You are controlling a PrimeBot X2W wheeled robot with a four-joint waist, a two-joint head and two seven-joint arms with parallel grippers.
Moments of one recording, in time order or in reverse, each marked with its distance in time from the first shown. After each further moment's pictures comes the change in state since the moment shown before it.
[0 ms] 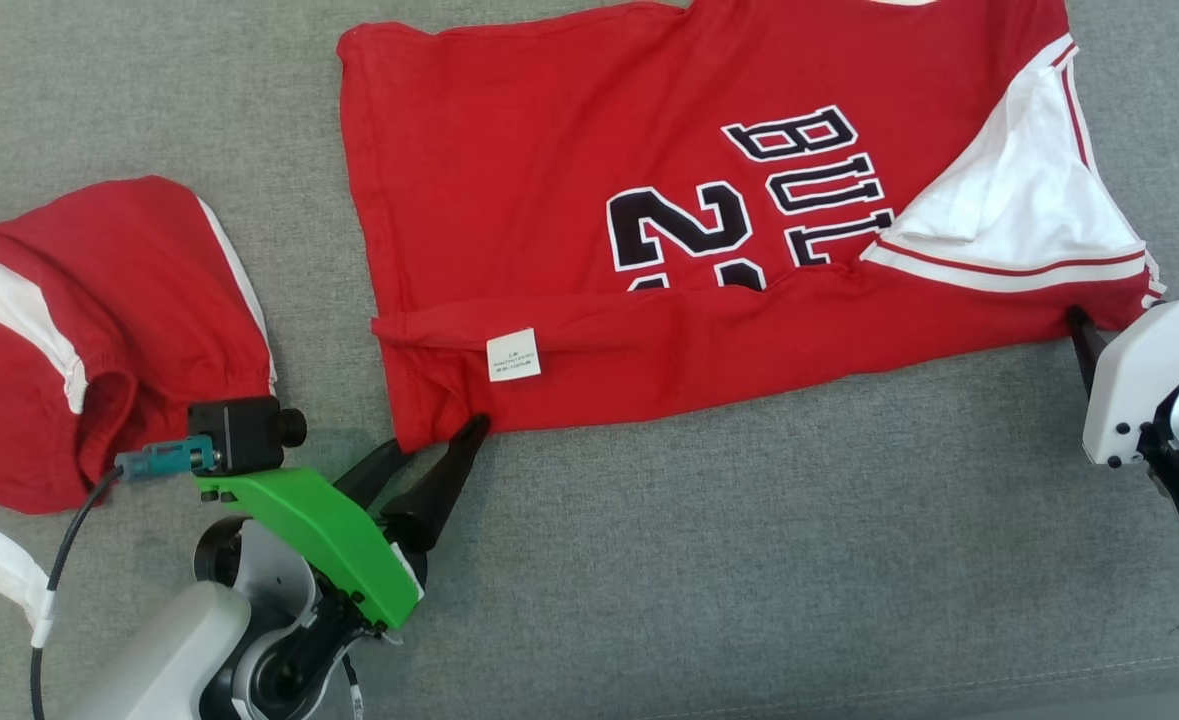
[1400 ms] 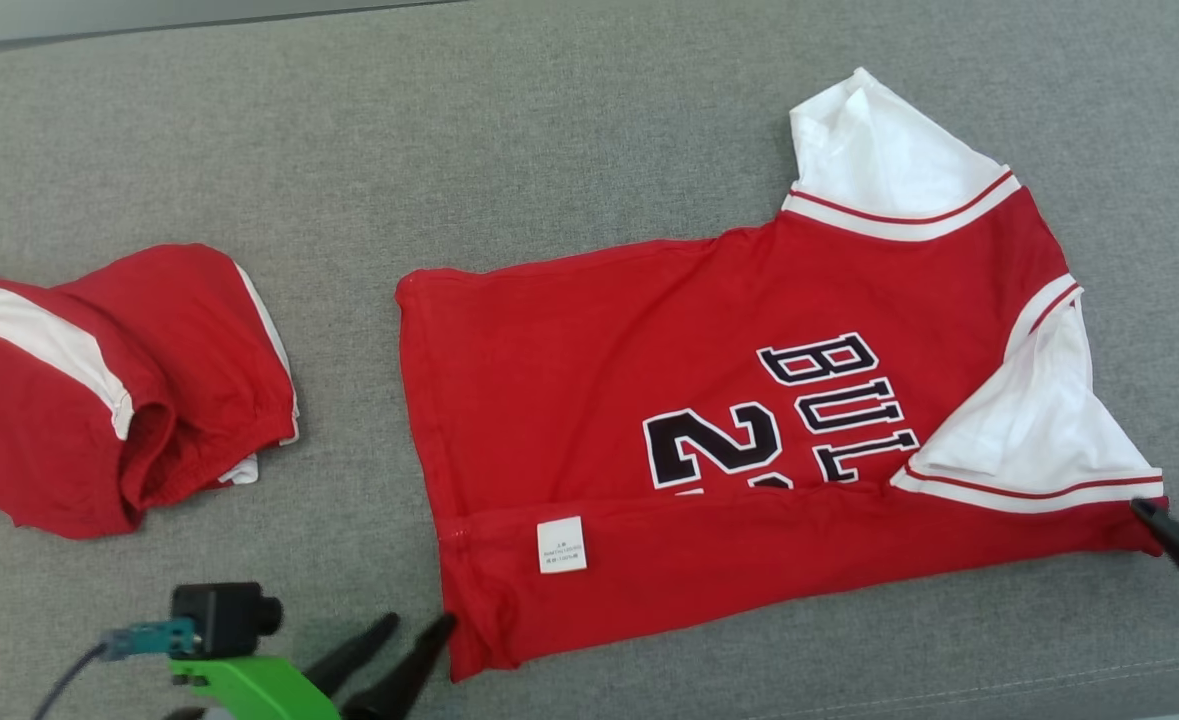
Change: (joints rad) left arm 0.285 0.150 -0.046 -0.145 -0.031 0.000 -0.012; right arm 0.387 -0.226 -0.035 -0.300 0.340 0.001 0.277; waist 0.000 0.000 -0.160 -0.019
